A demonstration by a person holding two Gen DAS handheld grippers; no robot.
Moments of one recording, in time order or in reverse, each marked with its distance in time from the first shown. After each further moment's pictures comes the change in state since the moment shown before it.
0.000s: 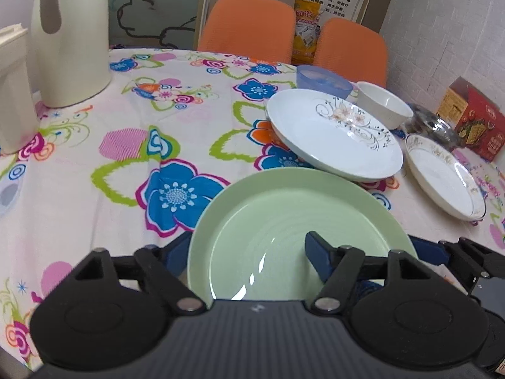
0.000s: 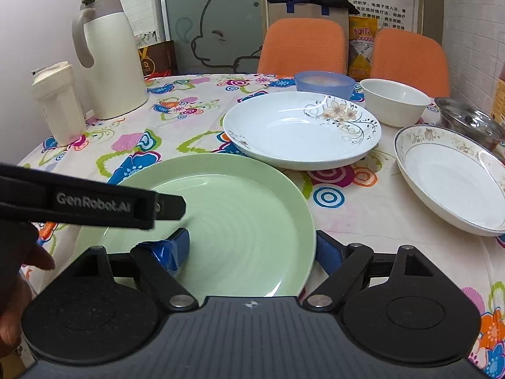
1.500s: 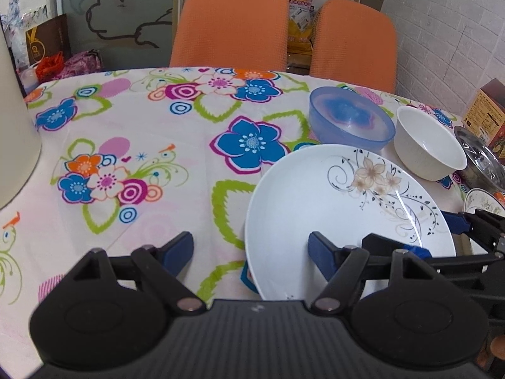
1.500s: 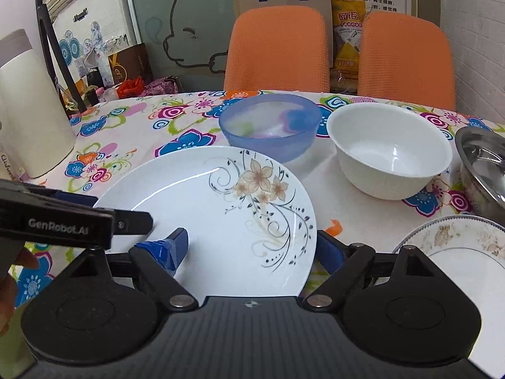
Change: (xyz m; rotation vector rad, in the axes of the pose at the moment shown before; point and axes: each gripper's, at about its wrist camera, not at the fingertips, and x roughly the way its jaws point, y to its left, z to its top) left arm 0.129 -0.012 0.125 0.102 0.100 0.000; right arm 0.101 -0.084 0.095 0.039 0.045 0.000
